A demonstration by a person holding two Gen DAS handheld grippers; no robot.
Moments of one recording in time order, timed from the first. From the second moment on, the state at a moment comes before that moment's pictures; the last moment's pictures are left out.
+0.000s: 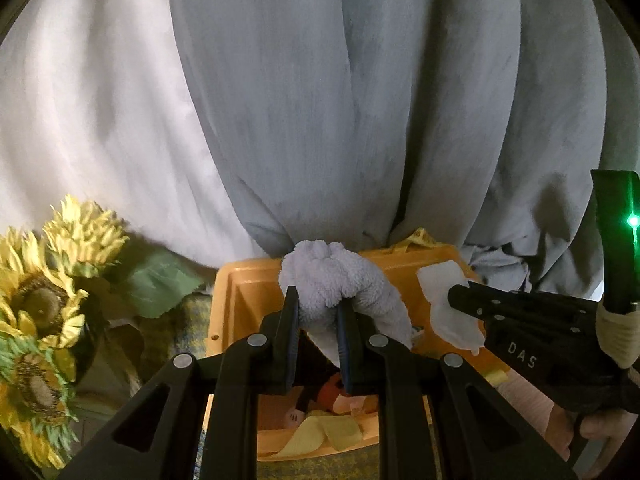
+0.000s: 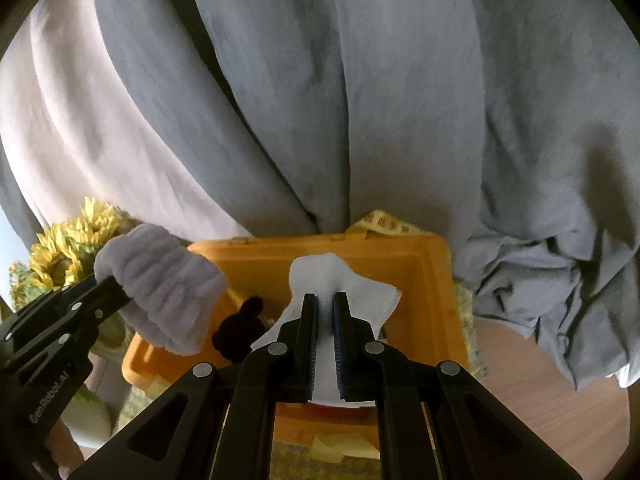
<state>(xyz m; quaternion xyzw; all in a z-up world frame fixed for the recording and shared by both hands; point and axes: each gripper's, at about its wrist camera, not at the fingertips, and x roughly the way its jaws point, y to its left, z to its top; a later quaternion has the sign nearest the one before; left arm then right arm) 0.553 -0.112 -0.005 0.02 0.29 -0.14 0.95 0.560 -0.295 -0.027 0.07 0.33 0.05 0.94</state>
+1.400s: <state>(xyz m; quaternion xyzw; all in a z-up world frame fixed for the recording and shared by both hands) 0.466 -0.096 0.016 0.06 0.23 -0.04 0.97 0.477 -0.303 0.003 0.05 0.27 -0.02 0.96</state>
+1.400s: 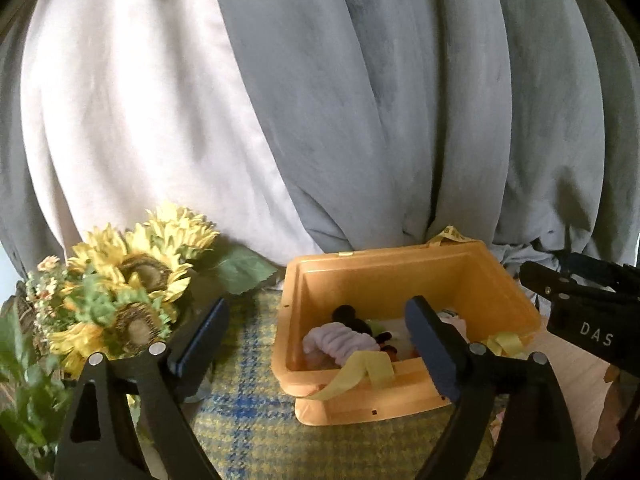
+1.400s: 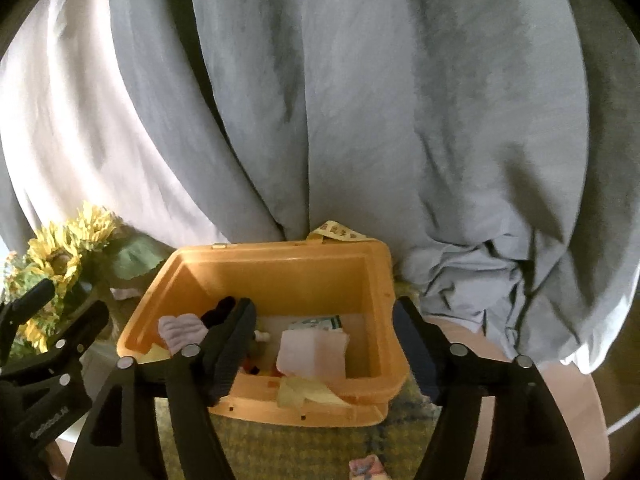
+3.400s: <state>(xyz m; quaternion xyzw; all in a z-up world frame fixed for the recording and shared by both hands) 0.415 -0.138 -0.101 0.10 0.34 -0.05 0.93 0.426 -0.331 -0.145 0.05 0.44 0.00 0.90</state>
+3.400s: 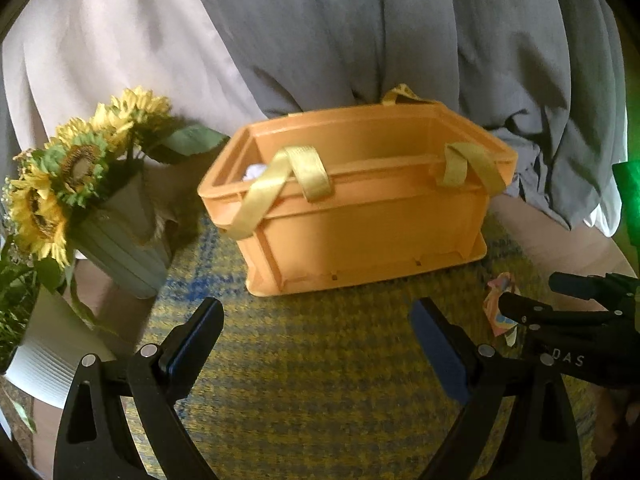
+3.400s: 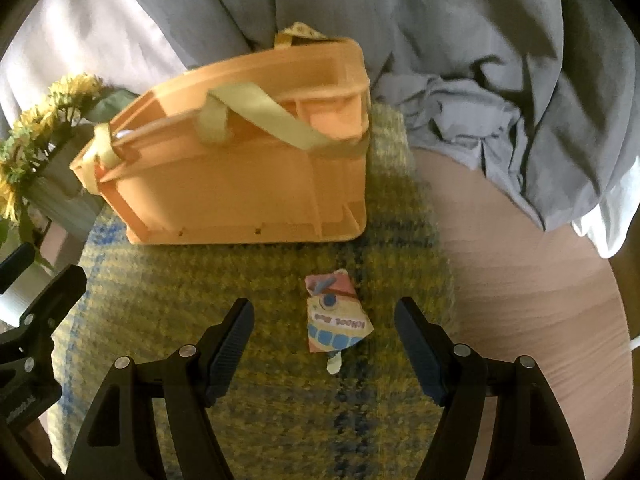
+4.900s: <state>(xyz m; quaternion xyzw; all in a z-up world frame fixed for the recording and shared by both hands) 0.430 -0.133 -0.110 0.05 0.37 -0.06 0.93 0.423 -0.323 -0.142 0.06 0.43 0.01 0.90</state>
